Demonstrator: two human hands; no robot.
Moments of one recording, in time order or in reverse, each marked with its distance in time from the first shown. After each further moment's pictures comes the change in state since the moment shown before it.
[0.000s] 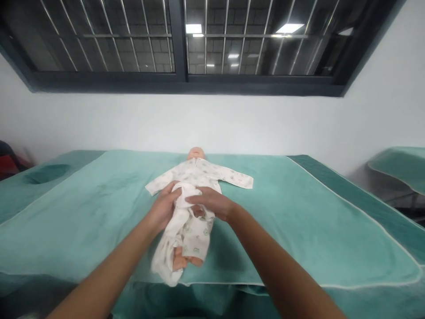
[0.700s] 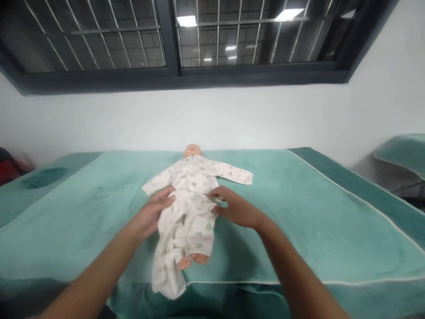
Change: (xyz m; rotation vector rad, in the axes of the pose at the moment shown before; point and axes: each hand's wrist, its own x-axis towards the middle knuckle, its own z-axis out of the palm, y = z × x) left_hand -0.014 0.015 -0.009 0.040 -0.244 -0.125; right_hand -0.052 0.024 -0.048 -0.609 0.289 -0.194
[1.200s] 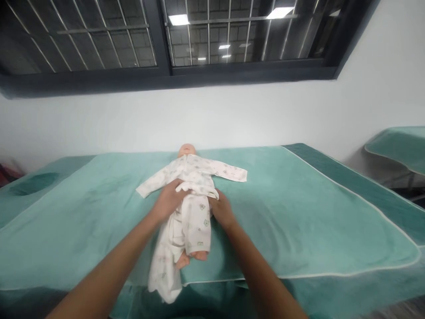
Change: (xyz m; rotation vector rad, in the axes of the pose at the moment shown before) left_hand 0.052 -0.014 0.018 0.910 0.312 0.210; right_hand 0.019 0.063 0.062 0.394 0.506 0.169
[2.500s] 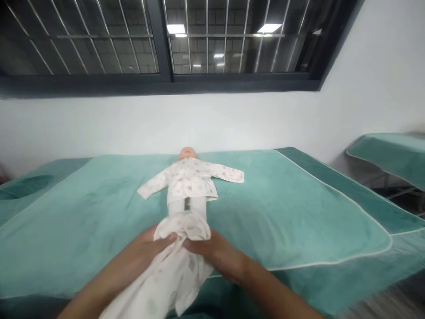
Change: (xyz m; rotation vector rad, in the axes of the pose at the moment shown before) left_hand -0.119 0.036 -0.060 -0.511 -0.456 -0.369; right_hand -0.109 -0.077 0.015 0.403 -0.616 0.417
